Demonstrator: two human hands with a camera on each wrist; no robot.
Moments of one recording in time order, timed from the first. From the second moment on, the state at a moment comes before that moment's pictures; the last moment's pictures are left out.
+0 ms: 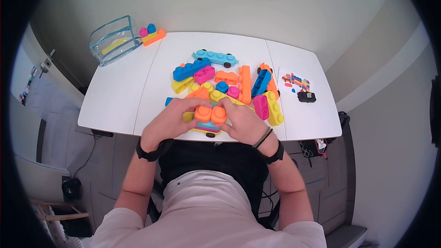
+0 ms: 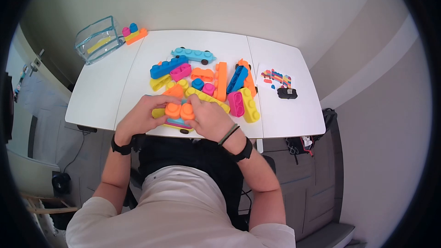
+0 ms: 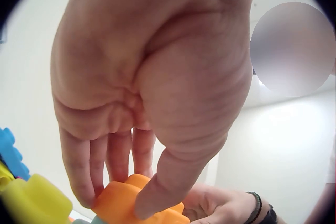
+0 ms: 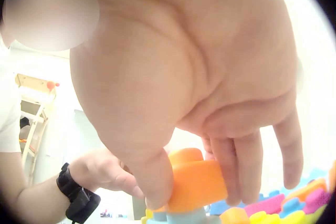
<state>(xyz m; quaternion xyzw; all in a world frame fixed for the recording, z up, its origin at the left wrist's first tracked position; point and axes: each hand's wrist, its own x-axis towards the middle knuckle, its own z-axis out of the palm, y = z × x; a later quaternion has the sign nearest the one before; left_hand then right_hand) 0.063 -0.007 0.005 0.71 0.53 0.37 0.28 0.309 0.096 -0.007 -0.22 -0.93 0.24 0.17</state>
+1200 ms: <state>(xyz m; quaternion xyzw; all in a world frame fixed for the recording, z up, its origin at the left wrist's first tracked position) 0.058 -0.005 -0.008 0.71 0.55 0.35 0.26 0.301 0.085 -0.025 -0.25 -0.94 0.14 0.17</state>
